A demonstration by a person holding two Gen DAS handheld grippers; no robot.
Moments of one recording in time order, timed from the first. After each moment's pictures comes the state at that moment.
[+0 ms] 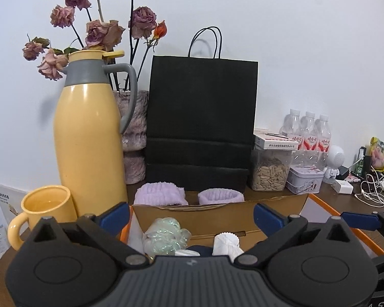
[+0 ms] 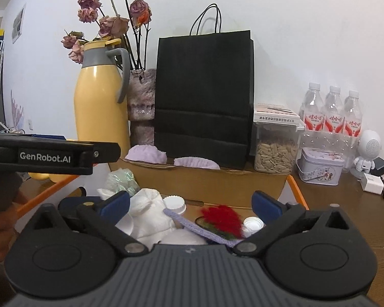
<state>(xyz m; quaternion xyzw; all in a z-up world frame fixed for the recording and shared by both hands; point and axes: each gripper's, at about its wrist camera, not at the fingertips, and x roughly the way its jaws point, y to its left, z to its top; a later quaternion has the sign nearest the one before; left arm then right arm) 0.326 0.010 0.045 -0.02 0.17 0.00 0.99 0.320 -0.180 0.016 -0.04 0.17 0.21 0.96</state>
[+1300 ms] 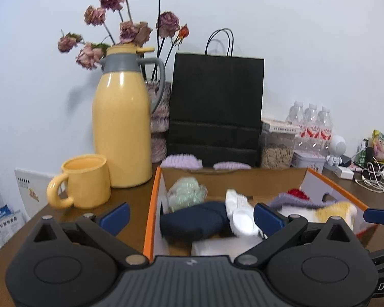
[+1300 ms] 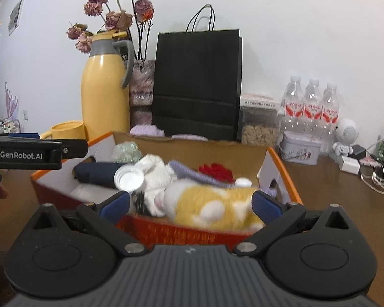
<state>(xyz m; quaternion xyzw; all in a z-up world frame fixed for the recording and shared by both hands) 0.235 0.016 0.021 -0.03 0.18 0.03 0.98 0.244 -0.198 -0.002 -0.05 0.19 0.18 0.96</state>
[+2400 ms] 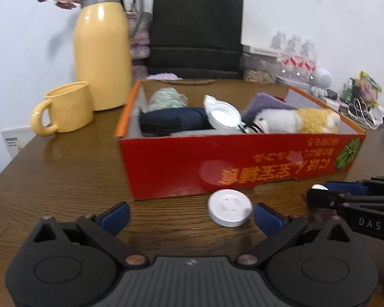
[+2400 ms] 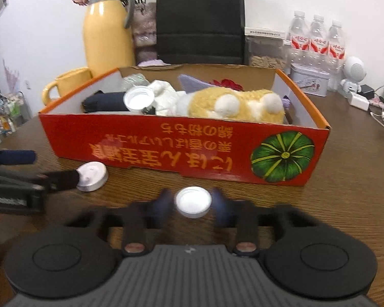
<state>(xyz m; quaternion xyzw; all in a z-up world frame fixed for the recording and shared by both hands) 0.212 -0.003 -0.033 0.00 0.32 -0.01 0.95 0.227 -0.203 -0.041 -0.03 0.31 0.19 0.93</state>
